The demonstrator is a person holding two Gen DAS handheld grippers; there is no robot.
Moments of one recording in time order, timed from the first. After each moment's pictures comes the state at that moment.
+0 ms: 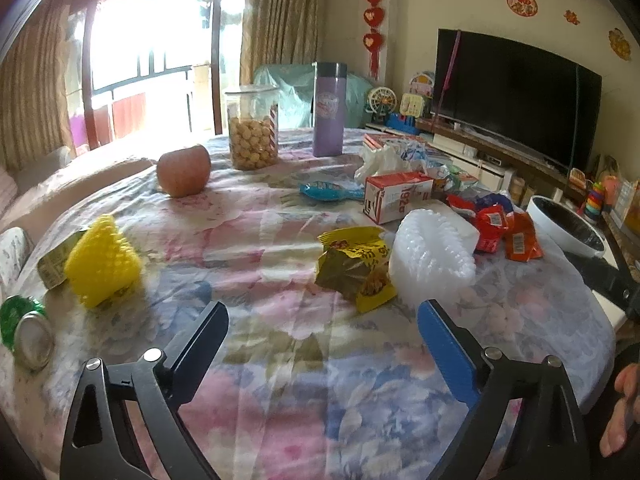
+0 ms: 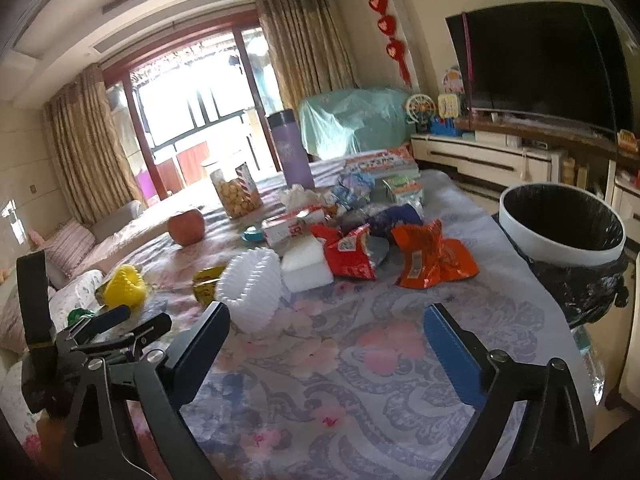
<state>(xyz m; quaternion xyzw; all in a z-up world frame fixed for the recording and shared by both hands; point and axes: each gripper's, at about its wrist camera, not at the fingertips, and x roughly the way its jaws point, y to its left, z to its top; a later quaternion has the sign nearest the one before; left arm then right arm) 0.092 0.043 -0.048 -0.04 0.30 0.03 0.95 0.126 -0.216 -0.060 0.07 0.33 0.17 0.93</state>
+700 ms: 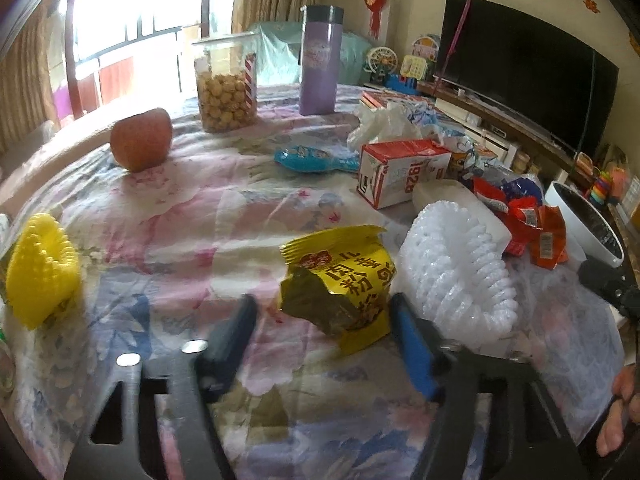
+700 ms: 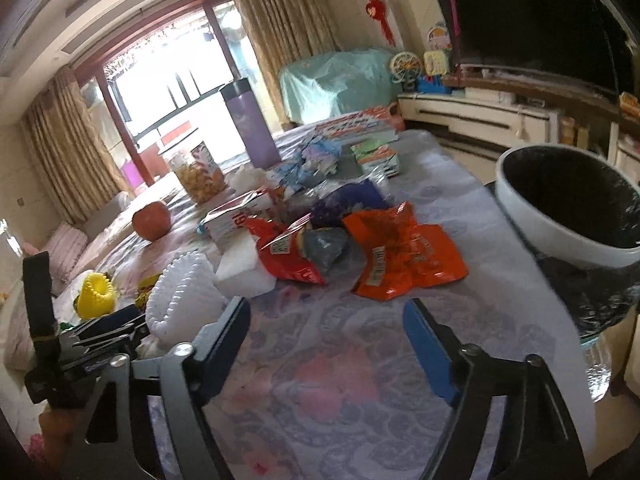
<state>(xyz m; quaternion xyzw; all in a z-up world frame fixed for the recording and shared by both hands) 0.183 0.042 -0.070 -0.06 0.38 0.01 0.92 0.190 -0.241 -0.090 0.10 0.40 0.17 0.89</state>
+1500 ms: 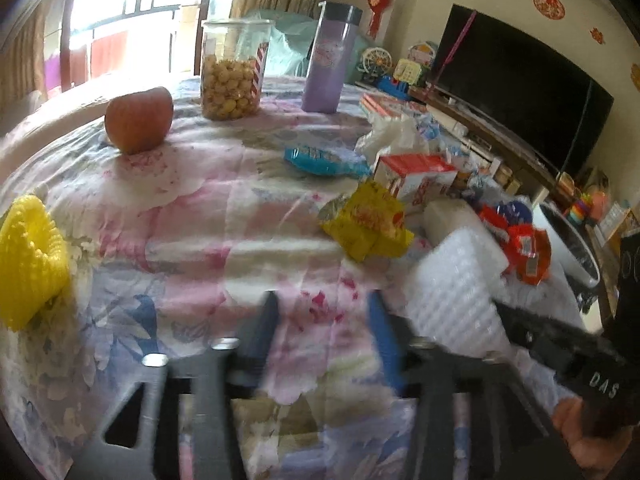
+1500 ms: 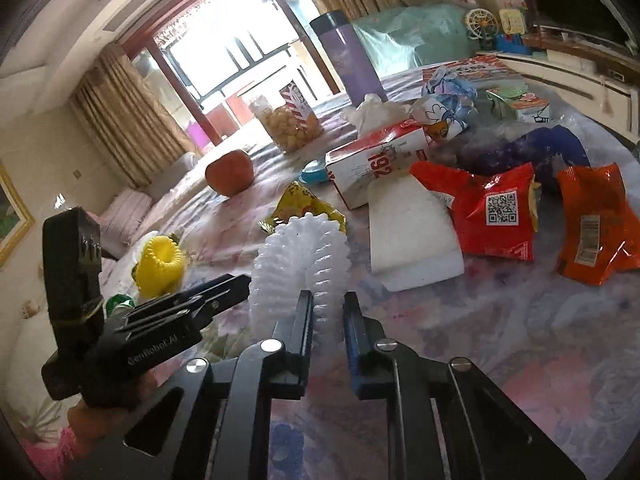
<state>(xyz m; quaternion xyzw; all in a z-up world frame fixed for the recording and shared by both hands) 0.187 0.080 -0.062 -0.12 0.38 -0.01 0.92 0.205 -0.150 -0.112 0.12 0.45 0.30 0.83</state>
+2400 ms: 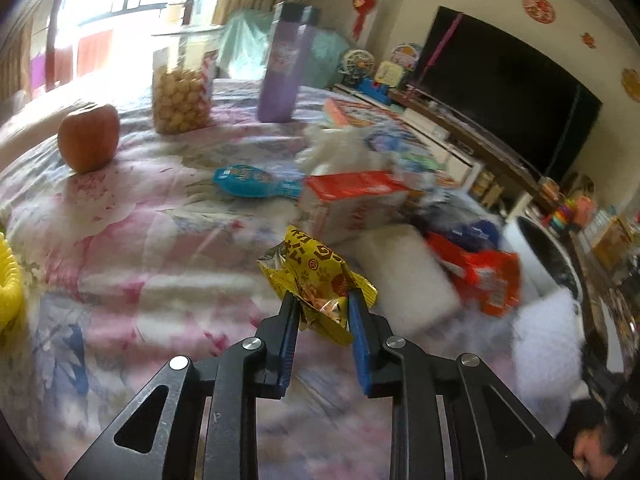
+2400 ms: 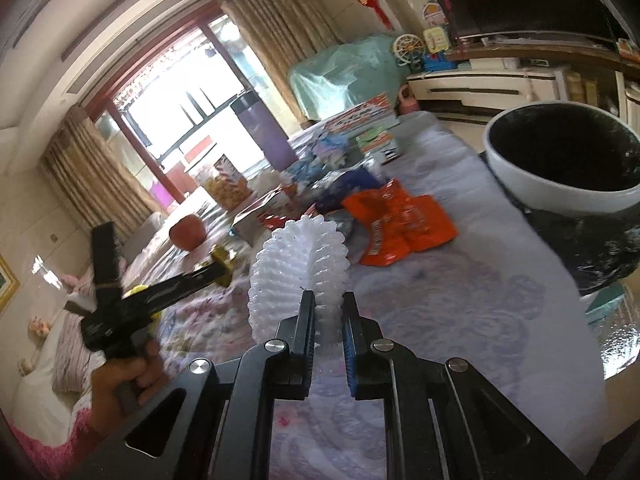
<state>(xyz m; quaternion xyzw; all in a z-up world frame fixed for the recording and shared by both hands) 0.217 0.030 -0.053 -0.13 0.38 -0.05 0.92 0.173 -0.279 -0.082 0.18 0.41 0.20 0.87</state>
